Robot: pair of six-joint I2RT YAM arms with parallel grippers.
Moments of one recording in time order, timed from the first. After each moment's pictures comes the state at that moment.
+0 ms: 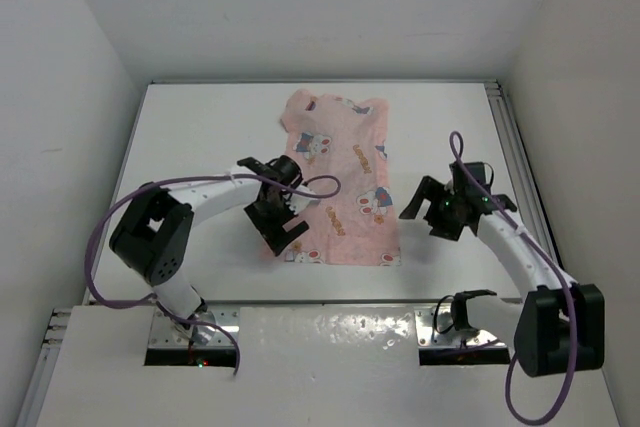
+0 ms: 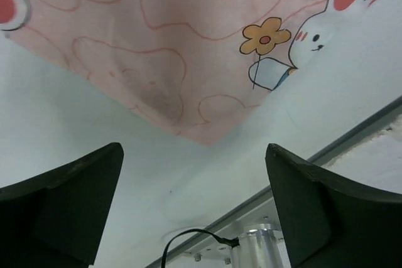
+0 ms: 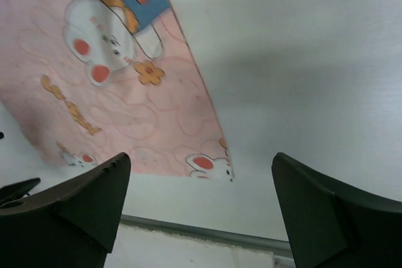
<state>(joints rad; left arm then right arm) -0.60 1.66 1.04 -0.89 0.12 0.39 0.08 1.09 0.57 -0.53 -0.24 0.57</state>
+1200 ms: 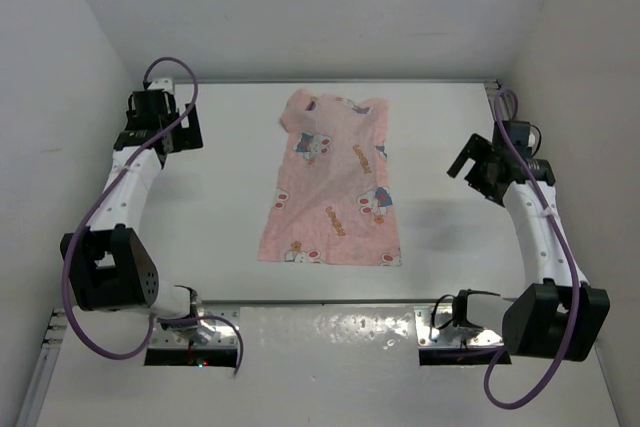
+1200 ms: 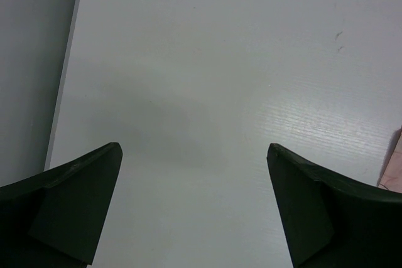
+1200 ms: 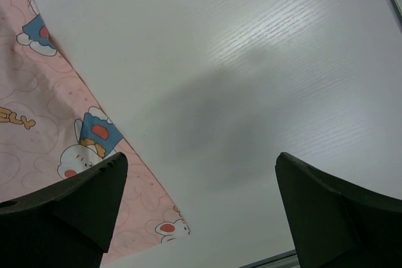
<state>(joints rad) 0.13 1.42 1.20 -0.49 -0.14 0.04 -0.13 1.19 1.00 -0.76 0.09 0.45</state>
